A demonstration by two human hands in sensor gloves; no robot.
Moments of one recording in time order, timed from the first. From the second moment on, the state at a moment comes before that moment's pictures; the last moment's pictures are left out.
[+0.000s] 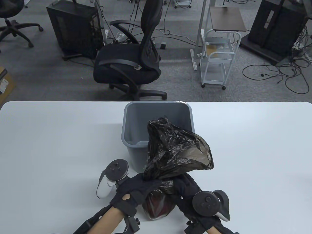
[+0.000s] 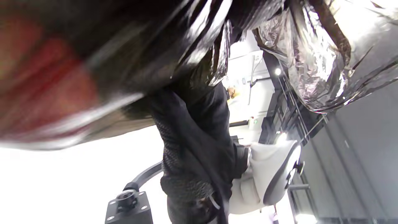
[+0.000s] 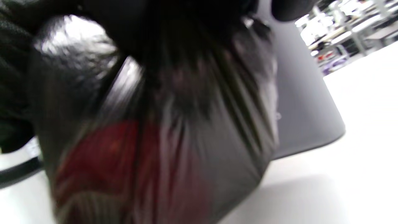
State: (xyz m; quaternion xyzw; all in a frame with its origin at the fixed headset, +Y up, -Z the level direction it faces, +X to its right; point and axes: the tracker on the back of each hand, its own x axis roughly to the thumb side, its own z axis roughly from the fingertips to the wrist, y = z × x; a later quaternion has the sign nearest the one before) left_hand -0.122 -0.658 -0.274 -0.28 -0.25 0.54 0.75; right_hand 0.118 -0.684 -0.238 0.26 -0.06 0.91 0.32
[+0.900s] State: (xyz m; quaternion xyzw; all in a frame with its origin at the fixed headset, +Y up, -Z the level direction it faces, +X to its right) left_hand -0.123 -0.663 -0.287 -0.26 -0.31 0.59 0.70; right_hand 0.143 -0.706 -0.264 0.16 0.00 0.81 0.57
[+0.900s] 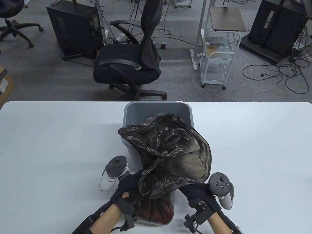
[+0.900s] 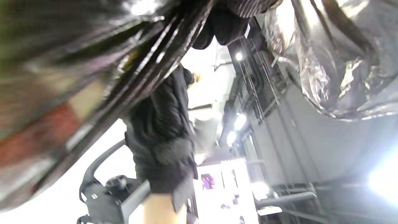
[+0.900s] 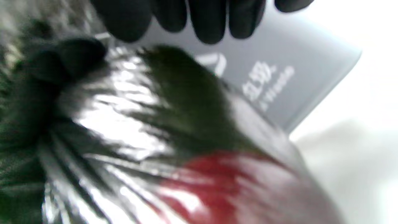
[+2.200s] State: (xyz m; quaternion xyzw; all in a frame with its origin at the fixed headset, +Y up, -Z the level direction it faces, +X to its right) left_hand -0.127 -0.632 -0.270 -0.14 -0.22 0.41 0.88; right_hand 0.108 -0.677 -0.234 0.24 0.06 0.89 0.38
